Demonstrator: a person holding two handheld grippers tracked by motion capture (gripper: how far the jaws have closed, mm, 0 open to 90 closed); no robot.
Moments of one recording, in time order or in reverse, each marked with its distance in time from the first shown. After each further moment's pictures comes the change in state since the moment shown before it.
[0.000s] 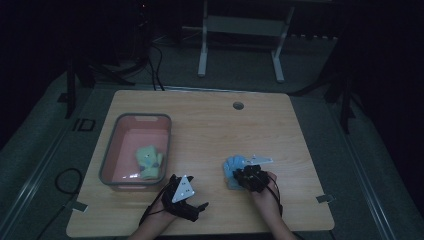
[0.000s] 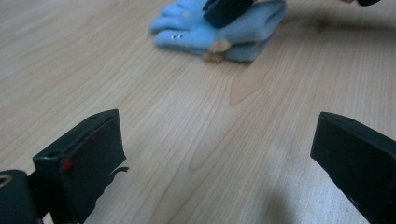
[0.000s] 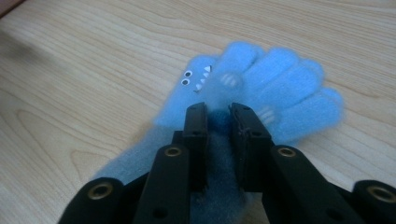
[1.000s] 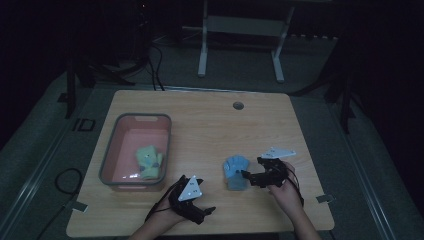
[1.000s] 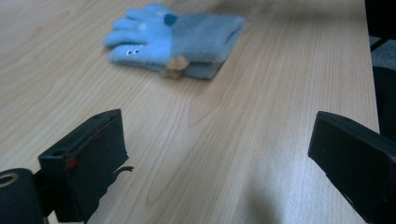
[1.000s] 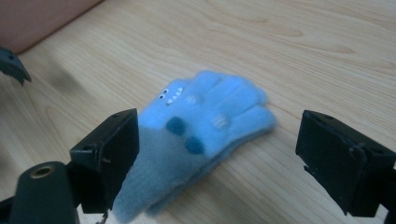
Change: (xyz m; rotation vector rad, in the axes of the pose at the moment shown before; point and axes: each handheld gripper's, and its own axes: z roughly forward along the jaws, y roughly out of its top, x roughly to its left) left arm -0.008 0.017 0.010 0.022 -0.130 0.034; right arm -0.047 0.008 -0.038 -0.082 0.112 -0.045
